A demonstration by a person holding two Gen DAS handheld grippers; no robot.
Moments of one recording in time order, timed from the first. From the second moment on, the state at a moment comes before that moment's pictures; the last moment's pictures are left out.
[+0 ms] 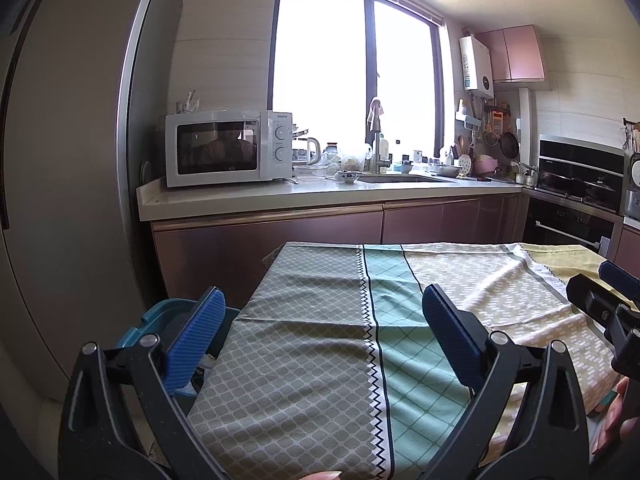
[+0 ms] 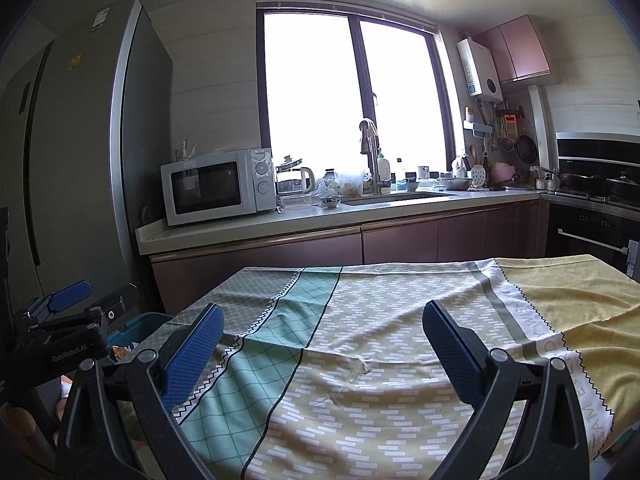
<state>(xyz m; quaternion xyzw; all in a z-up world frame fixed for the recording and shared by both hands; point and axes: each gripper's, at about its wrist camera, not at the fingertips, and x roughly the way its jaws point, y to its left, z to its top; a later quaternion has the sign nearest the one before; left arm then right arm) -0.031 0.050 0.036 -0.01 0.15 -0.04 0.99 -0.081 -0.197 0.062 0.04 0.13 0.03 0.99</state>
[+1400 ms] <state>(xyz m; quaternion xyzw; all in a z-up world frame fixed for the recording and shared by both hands) -0.035 0.049 0.036 0.00 0.13 -0.03 0.99 -0.077 -0.200 0.061 0.05 0.13 0.03 0.99</state>
